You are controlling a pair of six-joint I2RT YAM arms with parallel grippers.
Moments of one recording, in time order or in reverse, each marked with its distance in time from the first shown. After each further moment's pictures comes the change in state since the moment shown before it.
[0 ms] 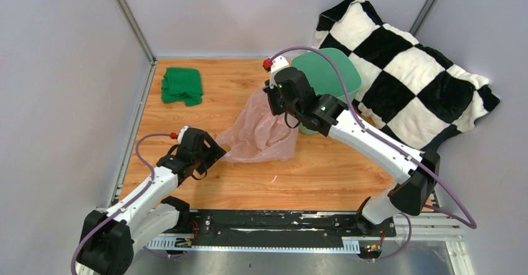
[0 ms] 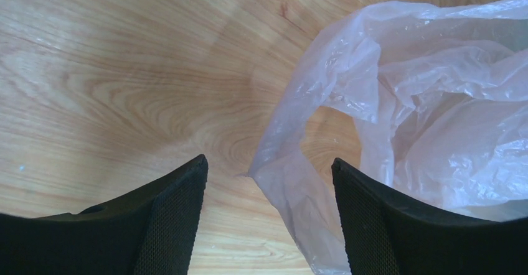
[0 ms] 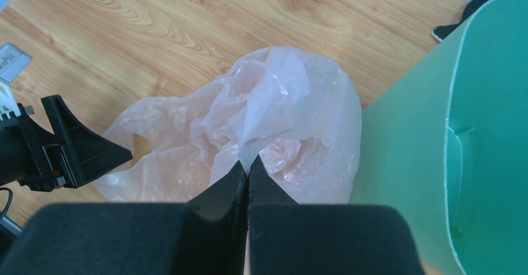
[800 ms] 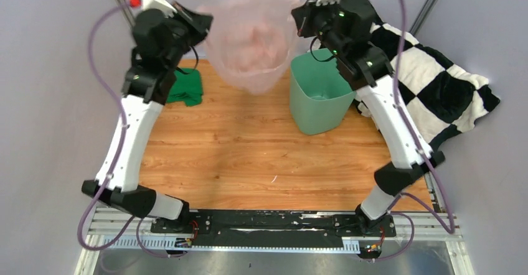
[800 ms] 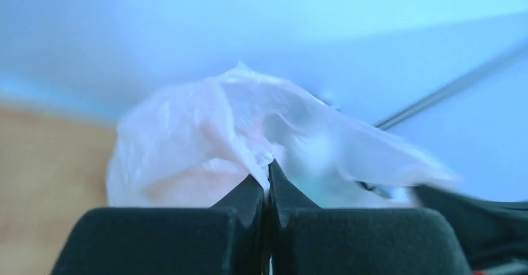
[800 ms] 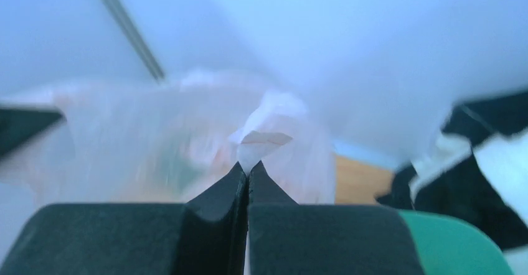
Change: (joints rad) left arm 0.100 0.473 1.194 0.005 0.060 0.204; right arm -0.319 0.217 0.655 -0.003 -0.187 0.048
